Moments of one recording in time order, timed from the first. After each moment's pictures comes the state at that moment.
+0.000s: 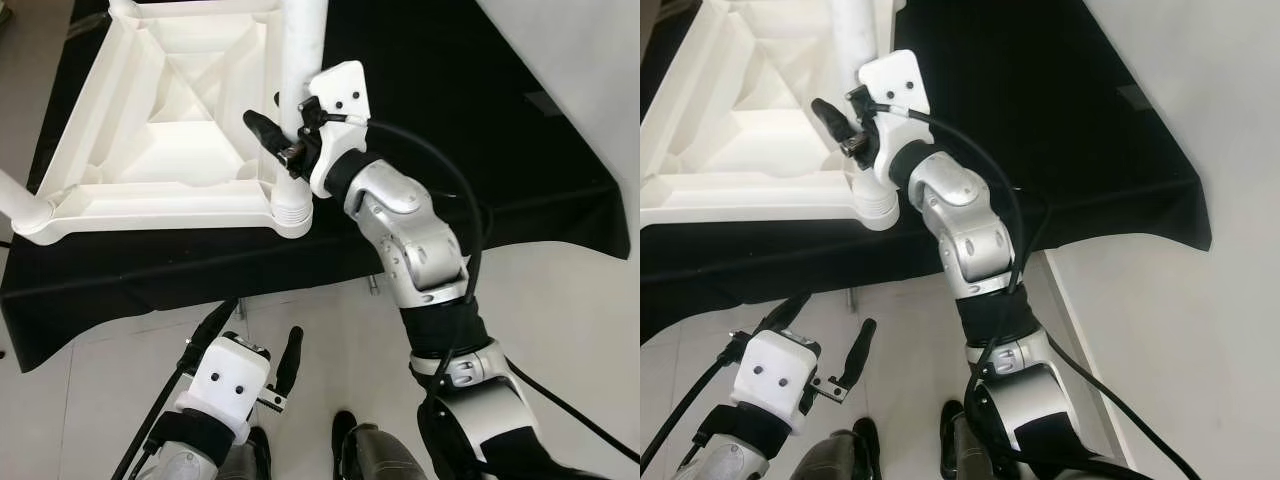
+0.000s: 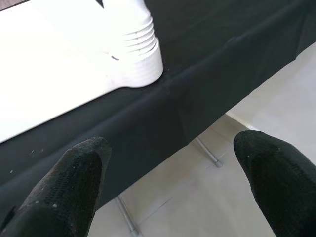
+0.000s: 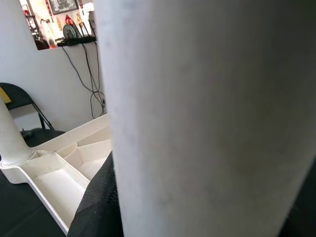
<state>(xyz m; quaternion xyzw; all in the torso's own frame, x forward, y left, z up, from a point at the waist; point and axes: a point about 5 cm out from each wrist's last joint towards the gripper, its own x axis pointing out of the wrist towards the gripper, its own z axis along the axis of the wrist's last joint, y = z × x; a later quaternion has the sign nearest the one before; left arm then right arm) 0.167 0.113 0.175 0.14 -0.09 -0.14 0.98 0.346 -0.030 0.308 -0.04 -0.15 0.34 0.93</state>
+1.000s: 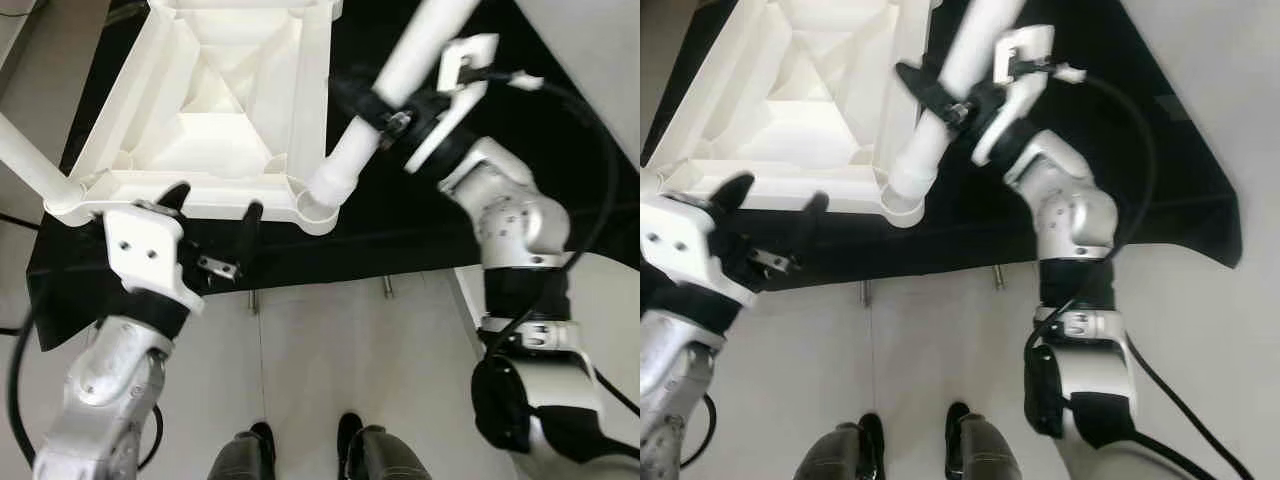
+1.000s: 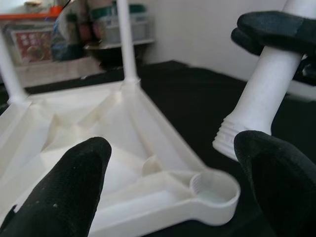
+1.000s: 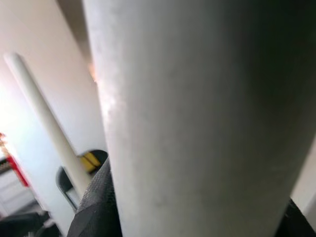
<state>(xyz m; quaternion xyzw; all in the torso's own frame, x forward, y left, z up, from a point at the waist) 0.222 0.151 0.278 0.02 -0.25 -0.18 0.95 0.353 -0.132 0.340 0.15 -0.21 0.46 0.85</state>
